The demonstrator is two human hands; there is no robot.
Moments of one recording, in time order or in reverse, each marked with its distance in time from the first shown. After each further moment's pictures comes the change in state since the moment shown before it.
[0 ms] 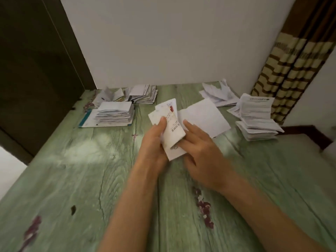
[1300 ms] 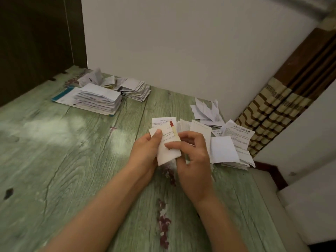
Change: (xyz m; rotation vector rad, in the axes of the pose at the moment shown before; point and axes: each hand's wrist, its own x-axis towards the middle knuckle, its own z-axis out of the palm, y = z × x) left_hand 0.008 -0.034 0.011 0.155 0.178 0.076; right_hand -0.002 0.017 -0.011 0.442 0.166 0.300
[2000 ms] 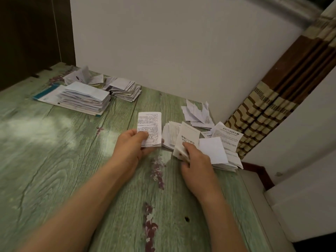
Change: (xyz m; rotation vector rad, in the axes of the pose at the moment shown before) left_hand 0.014 0.010 -0.003 -0.019 0.036 0.041; right_hand 0.009 0.011 -0.037 -0.429 -0.323 0.356
